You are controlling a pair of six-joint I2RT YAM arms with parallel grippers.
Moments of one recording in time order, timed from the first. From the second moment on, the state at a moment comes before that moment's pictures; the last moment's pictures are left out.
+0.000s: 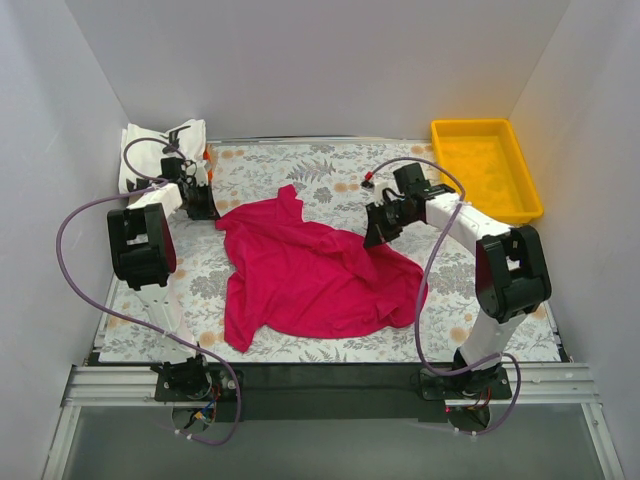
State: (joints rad) left arm 0.16 2.08 1.45 -0.42 0.39 0.07; right arm 0.34 1.75 1.24 -0.58 -0.64 -0.11
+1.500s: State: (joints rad) left arm 0.16 2.09 1.46 -0.43 0.41 0.04; right arm 0.50 1.72 1.14 -0.54 -0.46 -0.11
